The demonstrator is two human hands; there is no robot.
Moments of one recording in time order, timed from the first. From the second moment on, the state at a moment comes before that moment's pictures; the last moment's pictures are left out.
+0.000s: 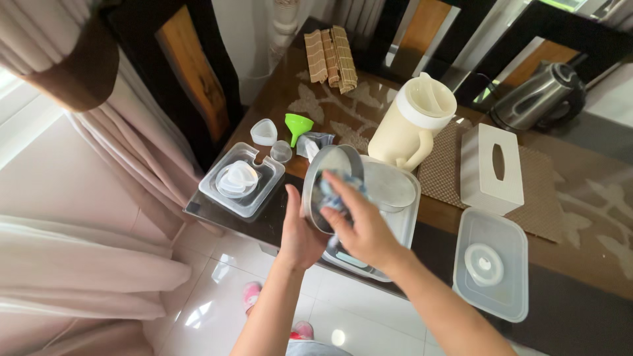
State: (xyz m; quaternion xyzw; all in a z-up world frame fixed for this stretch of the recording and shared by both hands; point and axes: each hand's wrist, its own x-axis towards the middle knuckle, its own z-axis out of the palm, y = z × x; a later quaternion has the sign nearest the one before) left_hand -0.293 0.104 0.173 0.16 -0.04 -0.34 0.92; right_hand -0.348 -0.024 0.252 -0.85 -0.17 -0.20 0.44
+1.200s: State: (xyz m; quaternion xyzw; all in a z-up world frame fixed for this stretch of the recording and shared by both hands) left_hand -0.206 0.192 0.236 0.30 -0.04 -0.25 0.92; right_hand -0.257 0.089 0.288 -0.84 -0.16 -0.32 0.41
